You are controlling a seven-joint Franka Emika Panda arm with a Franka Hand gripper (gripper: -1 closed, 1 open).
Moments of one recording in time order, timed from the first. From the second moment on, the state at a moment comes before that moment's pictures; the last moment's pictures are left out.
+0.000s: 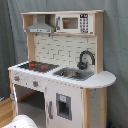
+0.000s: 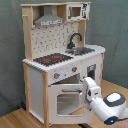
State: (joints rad) arm -0.50 -1.49 1.69 -2.10 -0.40 2.21 1.09
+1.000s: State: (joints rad) arm -0.45 -1.49 1.53 -2.10 -0.45 2.21 0.80
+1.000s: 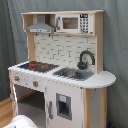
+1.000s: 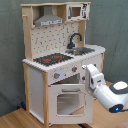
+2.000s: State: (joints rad) arm -0.40 -1.47 1.41 -2.14 -0.45 2.21 0.51
